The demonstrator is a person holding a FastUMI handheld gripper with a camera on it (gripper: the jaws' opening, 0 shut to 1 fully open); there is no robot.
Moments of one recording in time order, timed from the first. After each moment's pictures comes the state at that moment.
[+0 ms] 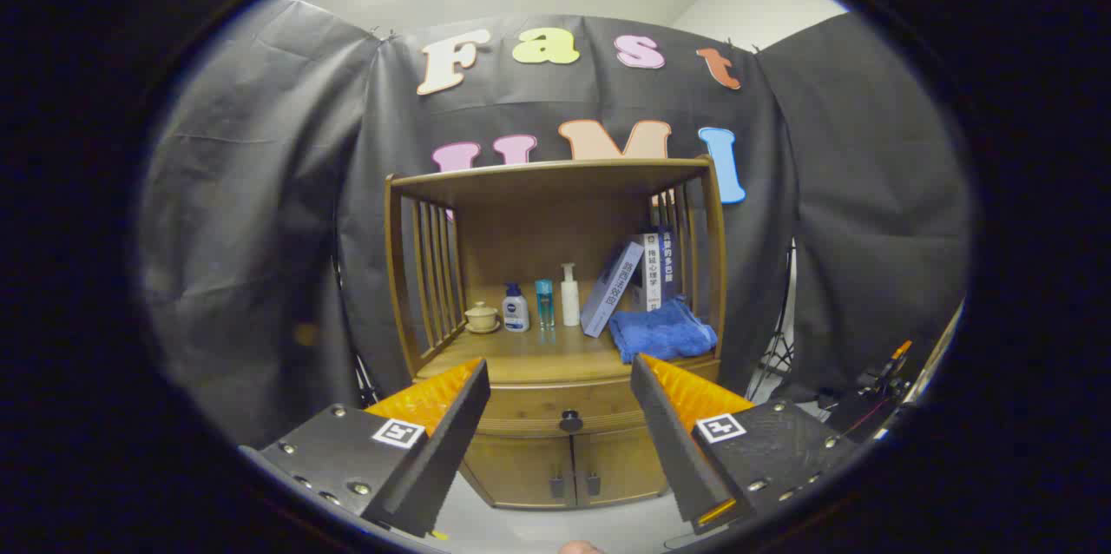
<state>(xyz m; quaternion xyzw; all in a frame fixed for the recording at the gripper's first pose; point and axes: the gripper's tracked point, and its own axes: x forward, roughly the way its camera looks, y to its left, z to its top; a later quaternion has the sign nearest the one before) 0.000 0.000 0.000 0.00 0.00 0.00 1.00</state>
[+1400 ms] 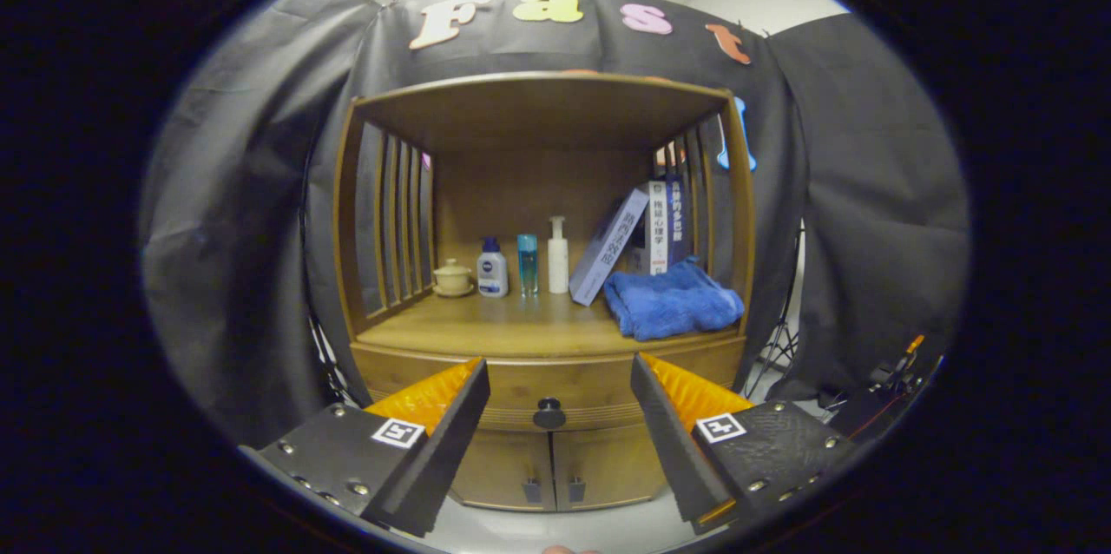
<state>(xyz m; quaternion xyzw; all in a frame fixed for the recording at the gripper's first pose) 0.121 -0.018 -0.115 -0.03 0.04 -0.01 1.00</state>
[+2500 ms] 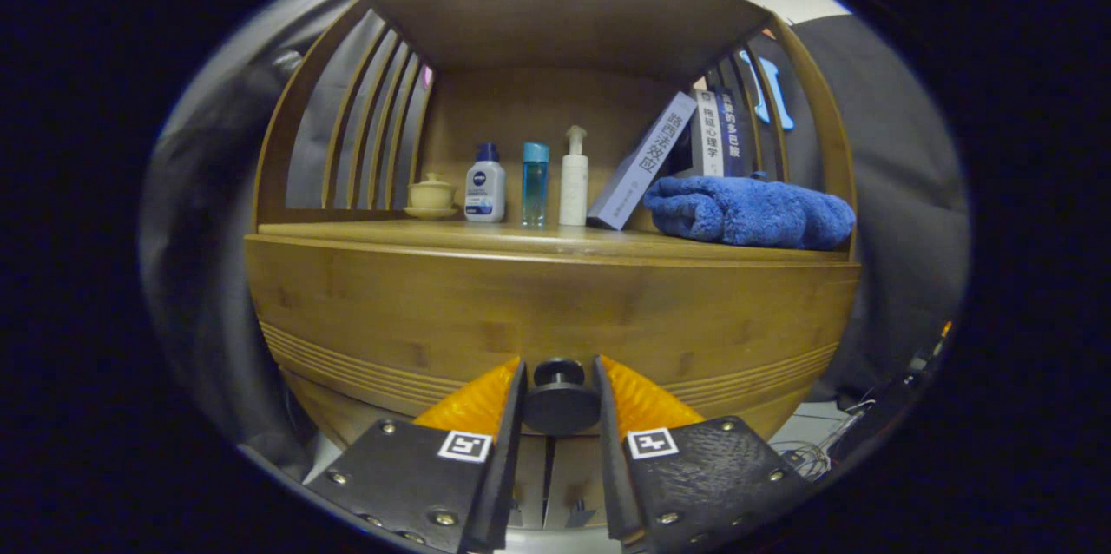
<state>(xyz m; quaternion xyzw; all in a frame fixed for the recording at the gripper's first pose) 0.243 -0.011 -0.258 -0.07 0.04 0.00 1.00</state>
